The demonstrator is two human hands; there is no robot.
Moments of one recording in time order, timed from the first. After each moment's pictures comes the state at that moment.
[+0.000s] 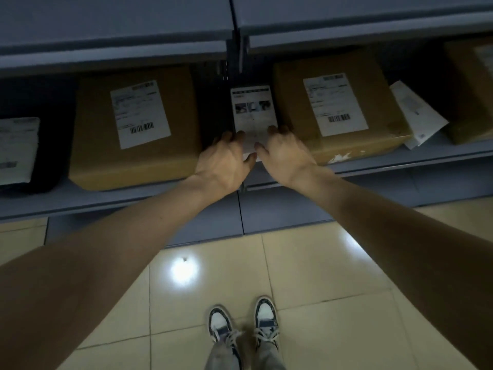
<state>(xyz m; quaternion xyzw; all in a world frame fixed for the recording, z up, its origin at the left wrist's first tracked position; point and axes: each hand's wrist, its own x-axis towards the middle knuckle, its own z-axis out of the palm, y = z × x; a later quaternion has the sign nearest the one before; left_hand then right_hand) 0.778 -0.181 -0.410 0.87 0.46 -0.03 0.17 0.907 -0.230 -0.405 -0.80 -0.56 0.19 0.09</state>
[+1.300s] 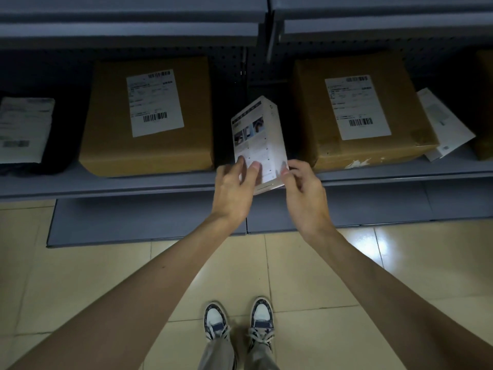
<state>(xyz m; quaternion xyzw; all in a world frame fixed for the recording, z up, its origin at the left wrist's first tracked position) 0.760 -0.235 -0.439 0.61 0.59 0.17 0.51 0.880 -0.300 -0.435 -0.77 -0.34 0.33 0.42</state>
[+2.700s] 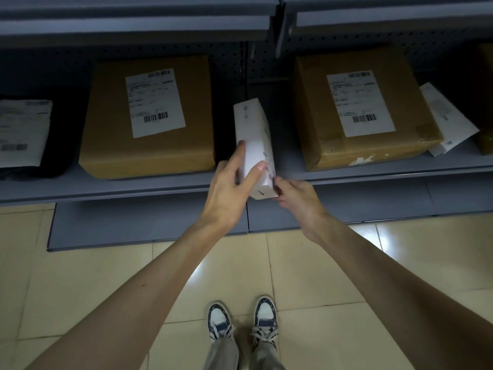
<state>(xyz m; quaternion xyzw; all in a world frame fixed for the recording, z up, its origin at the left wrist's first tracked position) 0.738 -0.232 -0.434 0.63 0.52 0.20 0.54 0.876 -0.289 -0.450 -0.74 -0.19 0.51 0.39</state>
